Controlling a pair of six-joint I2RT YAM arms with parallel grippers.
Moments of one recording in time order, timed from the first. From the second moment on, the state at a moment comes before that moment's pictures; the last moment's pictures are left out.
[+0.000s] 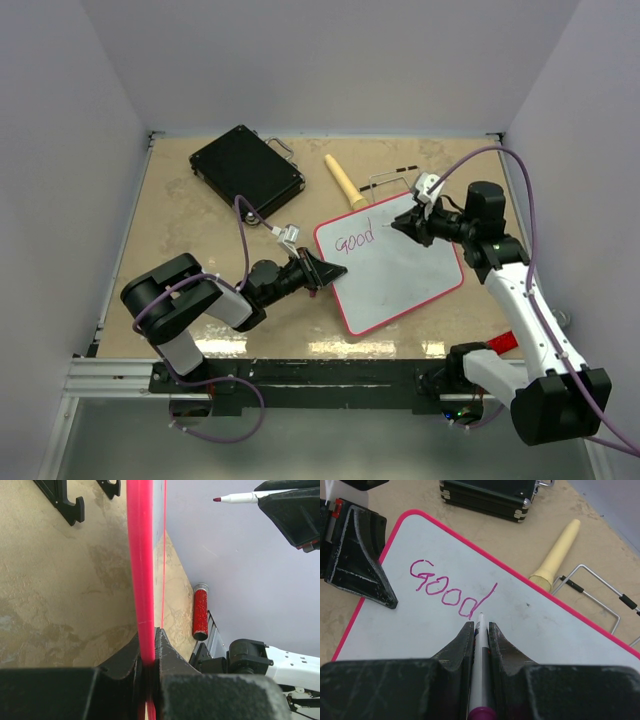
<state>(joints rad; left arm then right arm) -0.84 1.68 0.36 1.29 0.14 -0.96 0.14 1.03 0.89 -0.32 -0.78 -0.44</state>
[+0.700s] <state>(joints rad) -0.84 1.68 0.36 1.30 0.14 -0.96 0.13 1.03 0.84 -0.26 -0.78 -0.42</state>
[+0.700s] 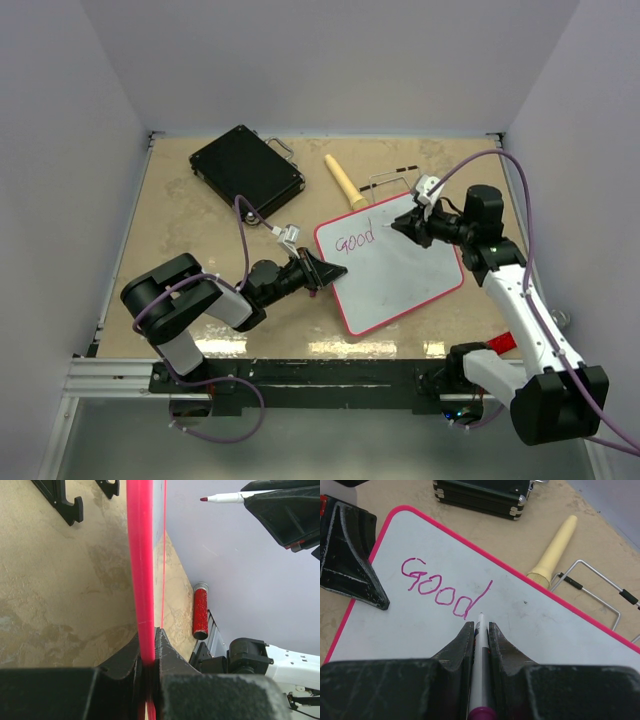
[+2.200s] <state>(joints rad) -0.84 1.67 0.36 1.29 0.15 -0.94 0.14 1.15 0.86 -0.21 -0.58 -0.34</state>
